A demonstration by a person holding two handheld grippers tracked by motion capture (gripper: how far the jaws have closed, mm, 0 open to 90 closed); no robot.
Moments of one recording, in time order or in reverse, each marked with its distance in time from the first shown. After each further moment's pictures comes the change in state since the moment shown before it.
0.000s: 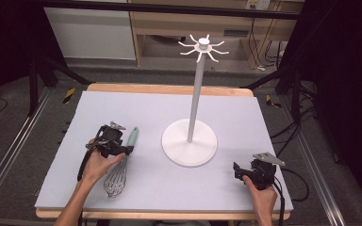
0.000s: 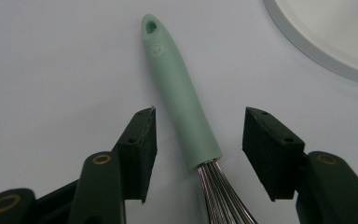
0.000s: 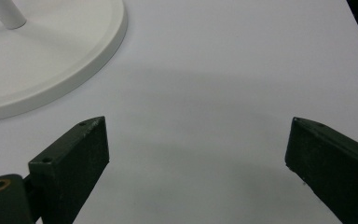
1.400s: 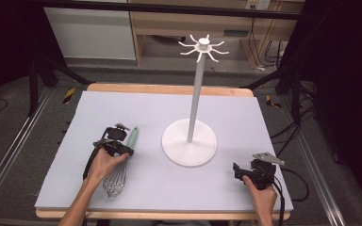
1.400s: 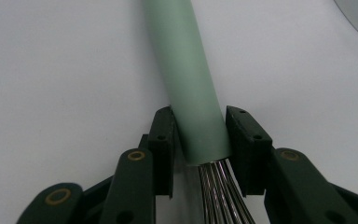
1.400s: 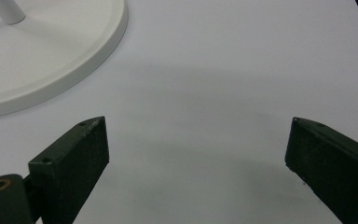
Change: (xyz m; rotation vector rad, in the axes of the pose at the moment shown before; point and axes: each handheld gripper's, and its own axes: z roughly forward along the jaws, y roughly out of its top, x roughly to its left) left arm 0.005 0.003 0.030 0.185 -0.018 -0.114; right arm 0.000 0.000 0.002 0.016 0.006 0.003
